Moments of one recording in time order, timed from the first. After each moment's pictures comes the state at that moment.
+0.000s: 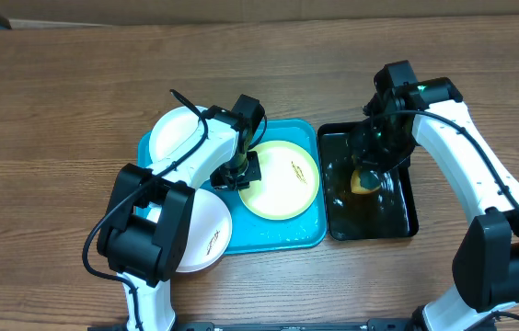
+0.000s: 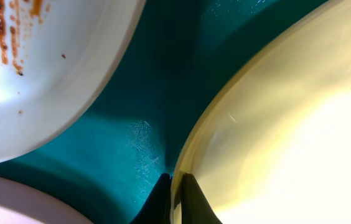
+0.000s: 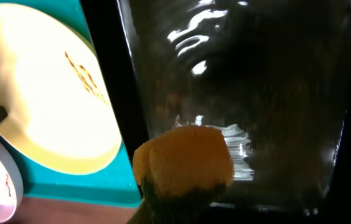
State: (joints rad) left arm -0.42 2.02 1.37 -0.99 0.04 -0.60; right arm 0.20 1.79 1.45 -1.20 -0.24 0.29
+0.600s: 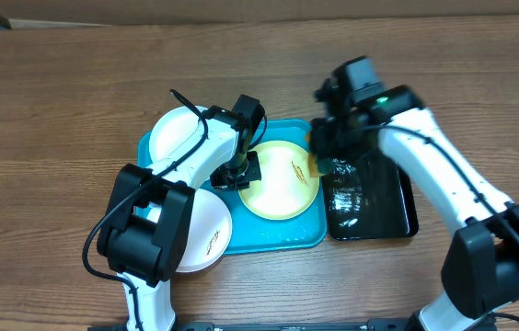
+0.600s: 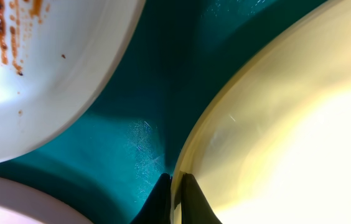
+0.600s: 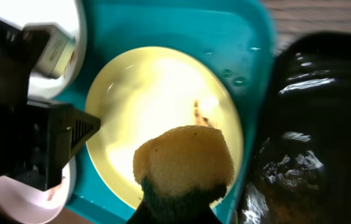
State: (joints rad) left arm -0.42 2.02 1.37 -0.99 0.04 -0.60; right arm 0.40 1.79 1.45 -0.91 -0.32 0.24
